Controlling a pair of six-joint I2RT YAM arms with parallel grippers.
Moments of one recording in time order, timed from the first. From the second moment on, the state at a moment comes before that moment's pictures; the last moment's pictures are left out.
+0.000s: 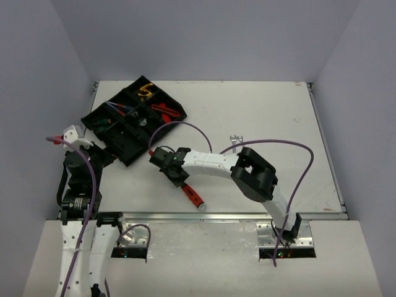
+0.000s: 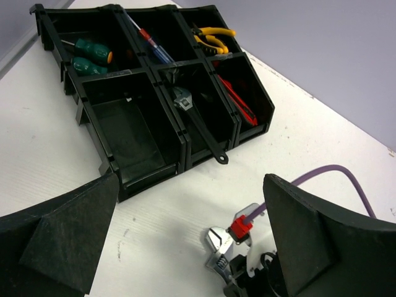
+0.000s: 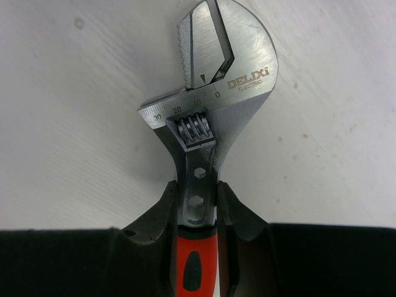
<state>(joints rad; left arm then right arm) 0.09 0.46 0.71 -0.53 -0.10 -0.52 1.10 2.20 1.63 -0.68 0.22 0.29</state>
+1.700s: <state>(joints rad) 0.08 0.47 0.71 -0.52 -0.10 -0.52 0.93 2.24 2.03 -0.54 0.20 -0.04</state>
